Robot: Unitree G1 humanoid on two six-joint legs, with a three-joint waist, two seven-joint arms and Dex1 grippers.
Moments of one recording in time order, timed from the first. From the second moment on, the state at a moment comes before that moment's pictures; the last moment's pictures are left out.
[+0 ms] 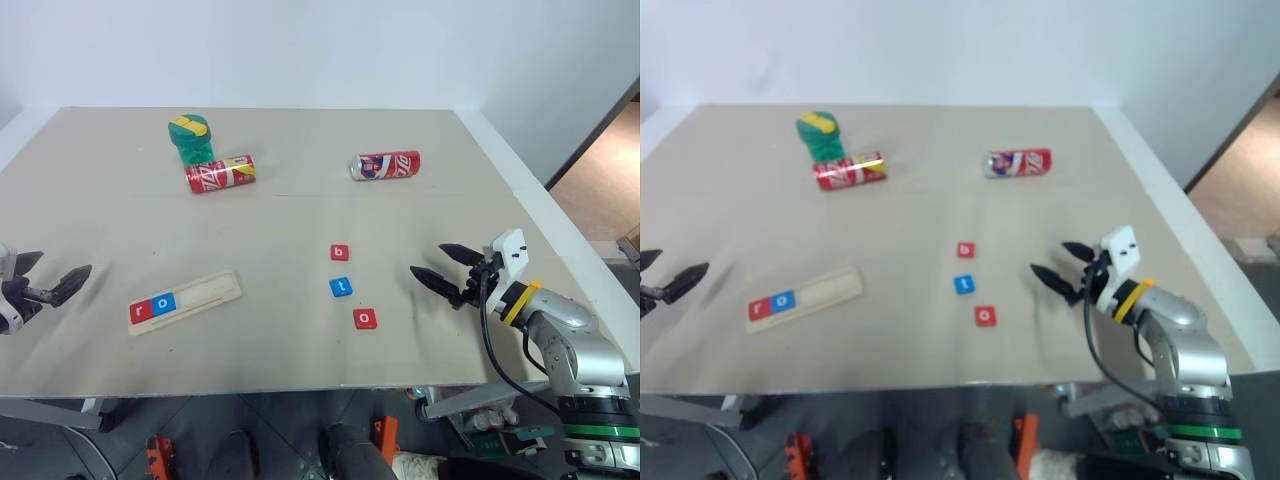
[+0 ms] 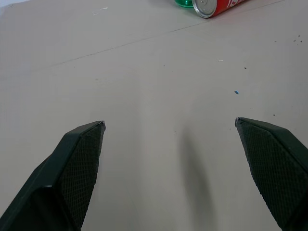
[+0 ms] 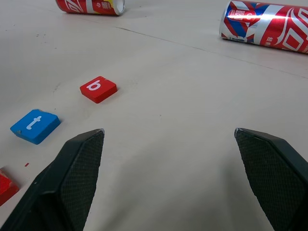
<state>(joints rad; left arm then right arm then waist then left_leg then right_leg) -0.05 0.84 0.58 0.22 -0.42 0.26 -0.77 -0.26 -0.63 -0.20 0.05 0.43 0.33 0.83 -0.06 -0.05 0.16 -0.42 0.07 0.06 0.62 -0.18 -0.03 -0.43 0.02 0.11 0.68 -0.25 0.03</state>
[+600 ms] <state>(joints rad) -0.11 0.87 0.41 0.09 -0.45 0.29 -0.97 -0.41 -0.63 -0.08 0.10 0.41 0.32 1.01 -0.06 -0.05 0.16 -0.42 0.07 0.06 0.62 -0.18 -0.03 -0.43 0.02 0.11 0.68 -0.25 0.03</state>
